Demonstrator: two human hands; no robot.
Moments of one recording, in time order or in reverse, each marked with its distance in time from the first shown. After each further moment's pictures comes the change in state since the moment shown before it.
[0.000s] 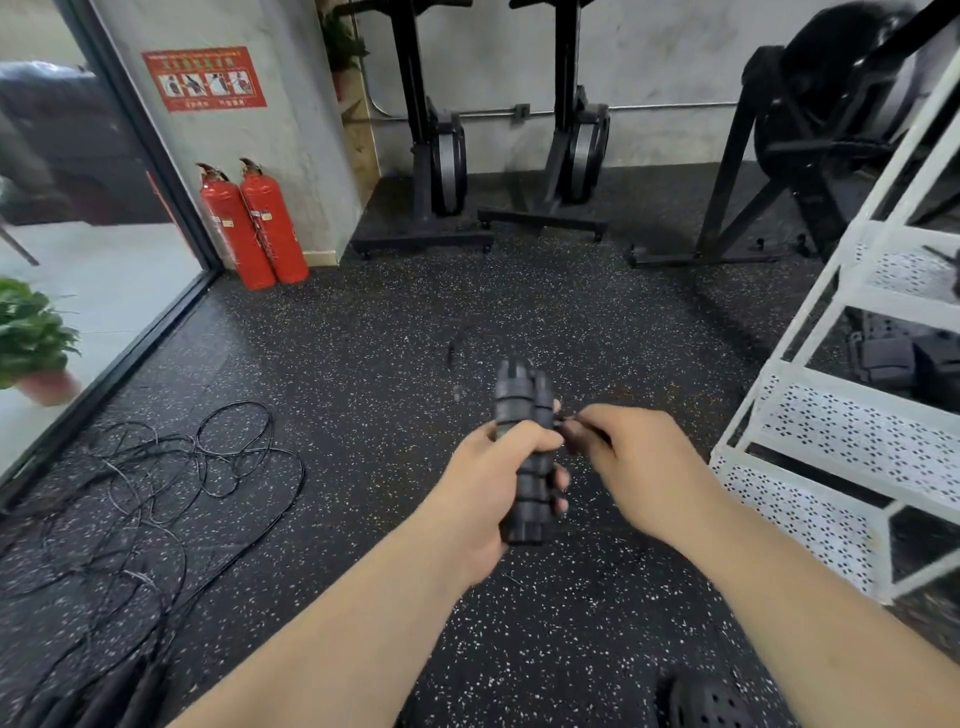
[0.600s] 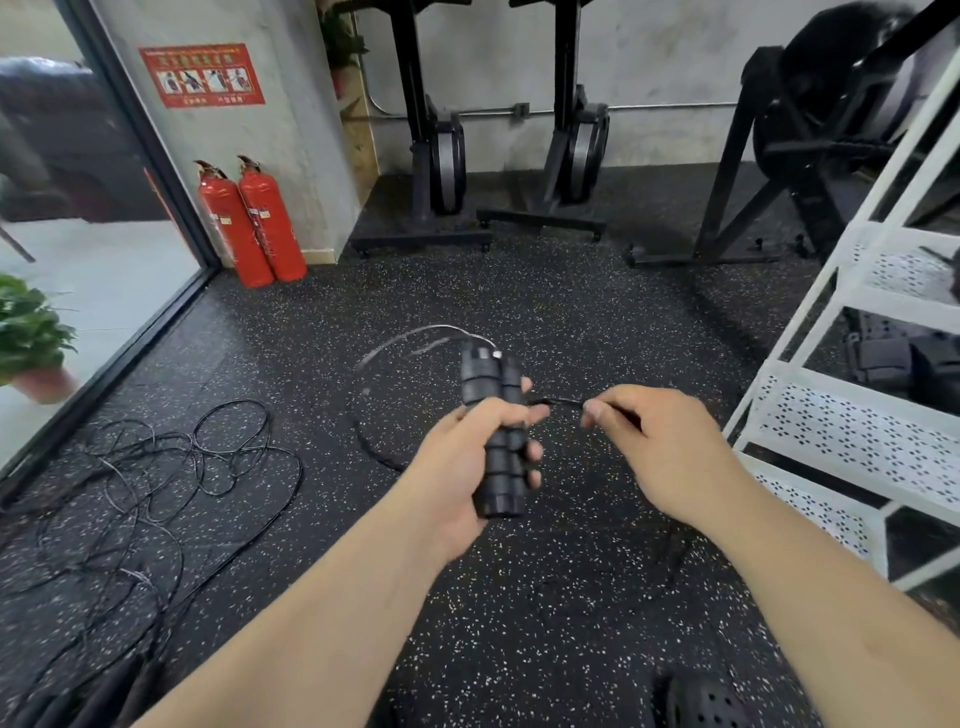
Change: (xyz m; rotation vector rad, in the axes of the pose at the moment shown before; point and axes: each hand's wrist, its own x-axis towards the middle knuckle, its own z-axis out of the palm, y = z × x) left_hand 0.006 0.015 -0.013 -0.079 0.012 0.012; right_hand 0.003 0.009 -0.021 0.098 0.012 0.038
